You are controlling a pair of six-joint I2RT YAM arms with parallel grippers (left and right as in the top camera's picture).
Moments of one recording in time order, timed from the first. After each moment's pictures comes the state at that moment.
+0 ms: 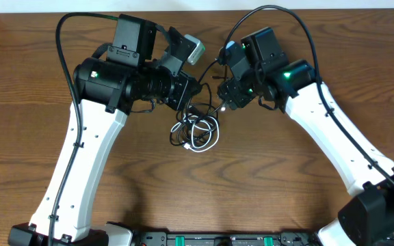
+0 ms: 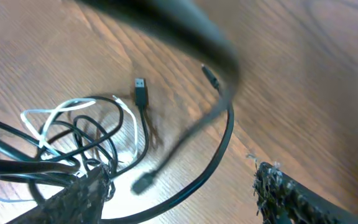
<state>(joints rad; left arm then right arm) -0.31 1.53 1.72 -1.18 0.54 0.17 0.48 1.72 1.55 -0.82 -0.19 -0.16</state>
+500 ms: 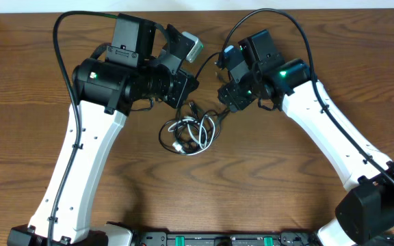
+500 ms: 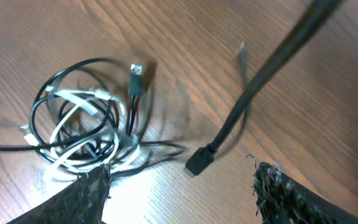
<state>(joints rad) -0.31 1.53 1.72 -1.16 0.49 0.17 0.48 1.75 1.55 -0.85 -0.19 -0.16</state>
